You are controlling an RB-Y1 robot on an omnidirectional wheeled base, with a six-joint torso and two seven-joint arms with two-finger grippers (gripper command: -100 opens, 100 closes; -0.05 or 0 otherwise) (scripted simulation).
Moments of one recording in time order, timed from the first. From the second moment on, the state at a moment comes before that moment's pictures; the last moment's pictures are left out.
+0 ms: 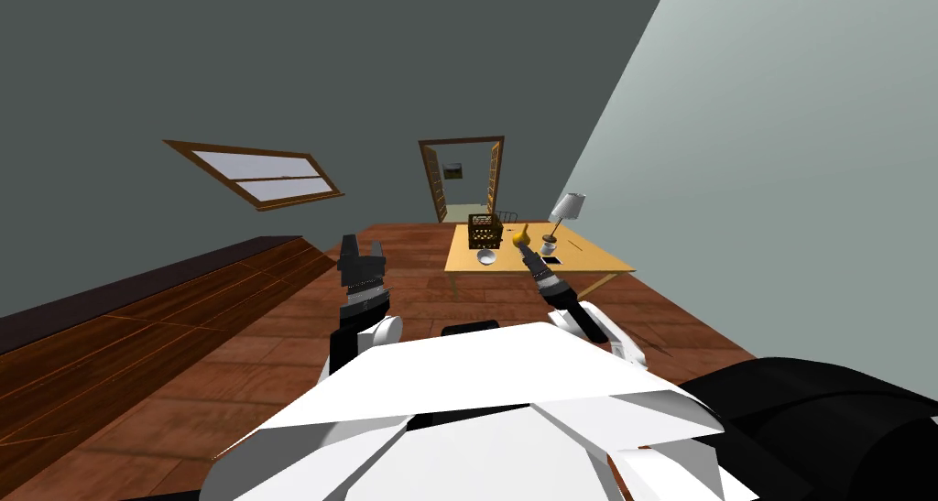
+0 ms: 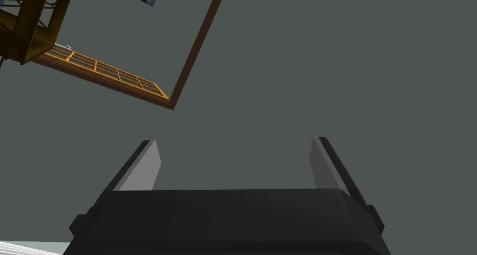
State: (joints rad) left arm 0.51 -0.02 0.00 -2.32 0.07 -0.46 -0.17; right arm 0.56 -0.46 0.01 -2.17 0.07 -0.39 0.11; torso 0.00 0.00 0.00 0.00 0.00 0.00
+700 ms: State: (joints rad) left arm 0.51 -0.02 0.00 -2.32 0.07 -0.46 -0.17; right arm 0.60 -0.66 0.02 -2.06 0.13 -0.26 0.21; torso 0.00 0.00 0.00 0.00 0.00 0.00
